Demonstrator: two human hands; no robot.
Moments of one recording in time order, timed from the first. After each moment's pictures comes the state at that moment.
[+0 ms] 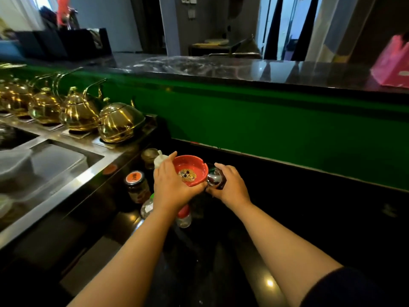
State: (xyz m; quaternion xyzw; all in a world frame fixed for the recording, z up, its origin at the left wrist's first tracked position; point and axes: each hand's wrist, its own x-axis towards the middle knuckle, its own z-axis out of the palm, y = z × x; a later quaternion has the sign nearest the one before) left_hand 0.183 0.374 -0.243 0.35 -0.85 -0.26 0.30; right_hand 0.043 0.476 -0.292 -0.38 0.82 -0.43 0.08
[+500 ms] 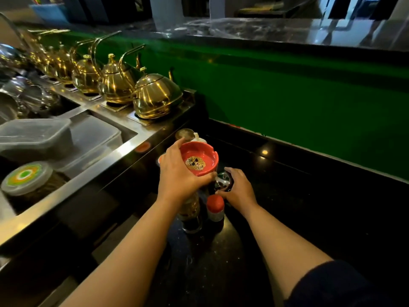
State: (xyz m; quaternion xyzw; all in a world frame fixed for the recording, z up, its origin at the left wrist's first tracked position) left_hand 0.212 0.314 -0.262 0.40 -0.82 -0.27 0.31; right_hand 0.060 0.392 -0.364 -0.38 0.81 -0.40 0.21
